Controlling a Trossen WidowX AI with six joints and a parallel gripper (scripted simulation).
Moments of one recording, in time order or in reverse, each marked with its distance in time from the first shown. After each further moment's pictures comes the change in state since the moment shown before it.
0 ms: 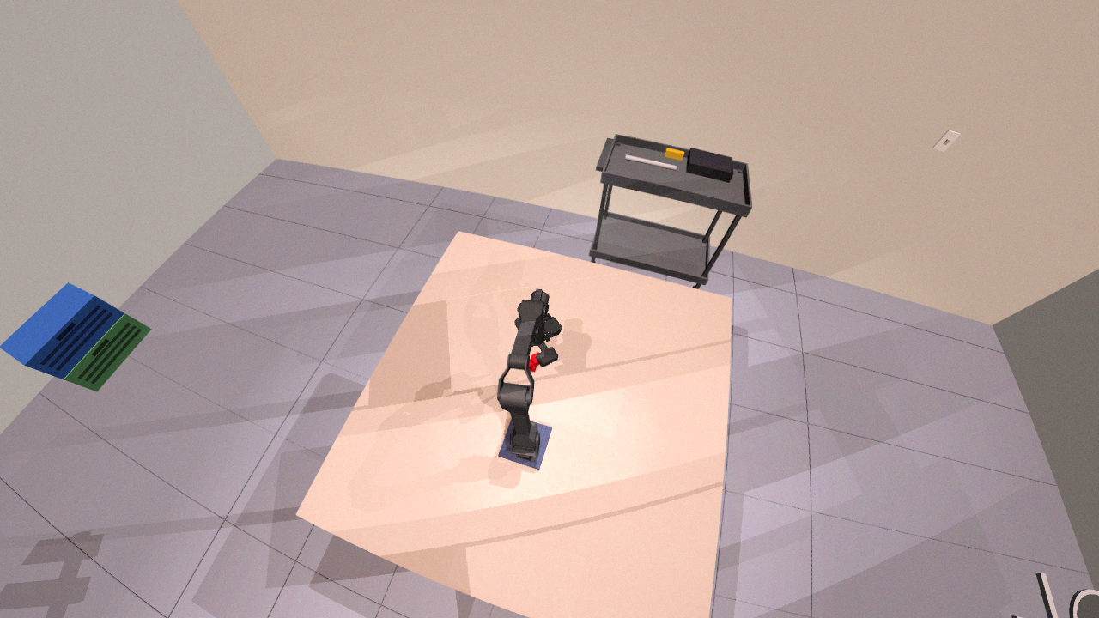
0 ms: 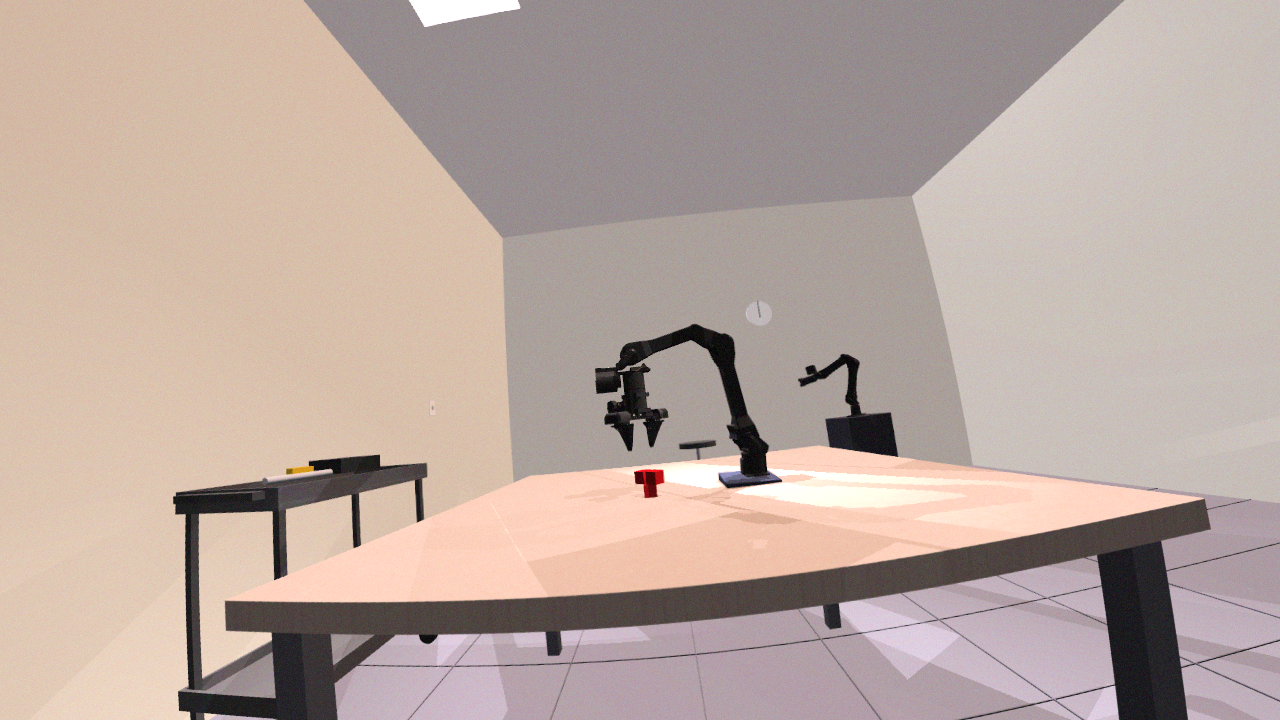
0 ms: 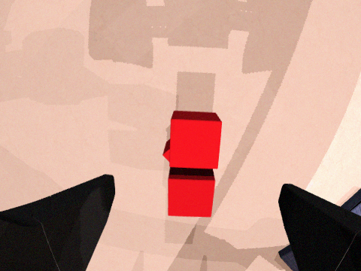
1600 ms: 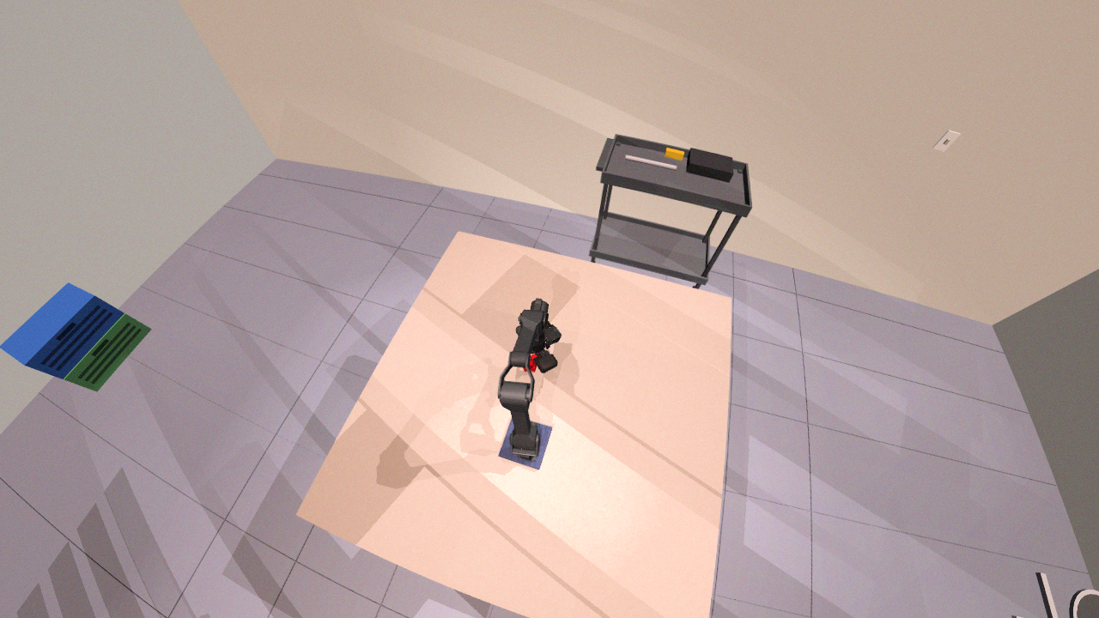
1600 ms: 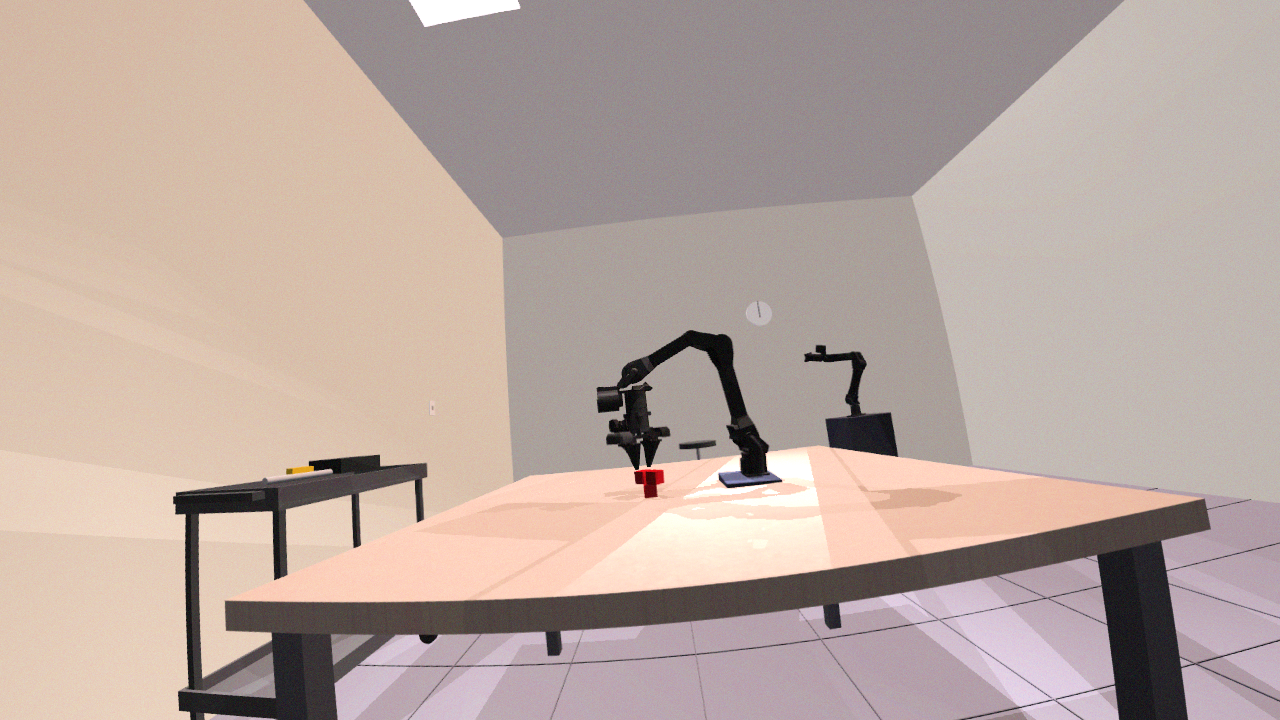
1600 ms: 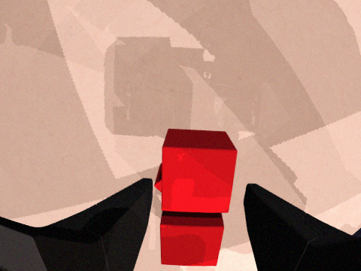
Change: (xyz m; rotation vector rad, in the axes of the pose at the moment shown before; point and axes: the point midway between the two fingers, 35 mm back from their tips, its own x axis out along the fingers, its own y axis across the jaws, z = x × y) arm 0.050 0.000 0.000 -0.002 -0.001 0.001
